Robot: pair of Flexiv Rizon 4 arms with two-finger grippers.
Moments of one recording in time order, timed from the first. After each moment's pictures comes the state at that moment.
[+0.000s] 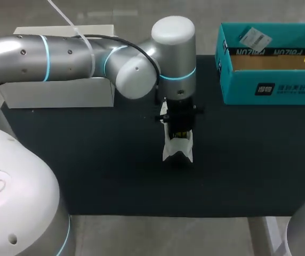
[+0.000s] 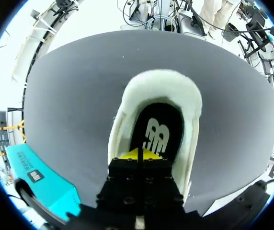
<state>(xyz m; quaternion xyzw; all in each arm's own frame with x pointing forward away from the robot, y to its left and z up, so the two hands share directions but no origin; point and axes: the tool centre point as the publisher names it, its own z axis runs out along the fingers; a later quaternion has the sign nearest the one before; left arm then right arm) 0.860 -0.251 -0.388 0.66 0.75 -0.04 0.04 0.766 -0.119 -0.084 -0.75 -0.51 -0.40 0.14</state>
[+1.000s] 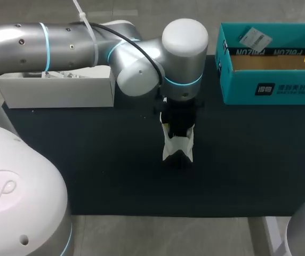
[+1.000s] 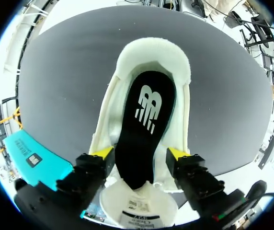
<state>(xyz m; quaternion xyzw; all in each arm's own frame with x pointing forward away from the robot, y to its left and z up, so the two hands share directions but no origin) 0.890 -0.237 -0.368 0.64 0.76 0.06 0.09 0.766 -0.119 -0.084 -0.75 -0.51 -0.40 0.14</state>
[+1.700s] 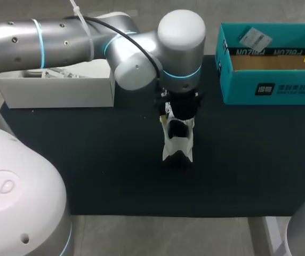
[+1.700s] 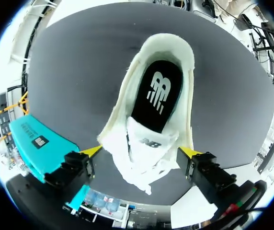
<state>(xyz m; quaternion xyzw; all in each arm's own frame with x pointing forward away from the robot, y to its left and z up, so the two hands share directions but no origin) 0.909 -0.242 -0.335 0.61 0.78 0.06 0.13 0.766 -0.119 -0.084 -0.75 -0.51 -0.40 0.14</state>
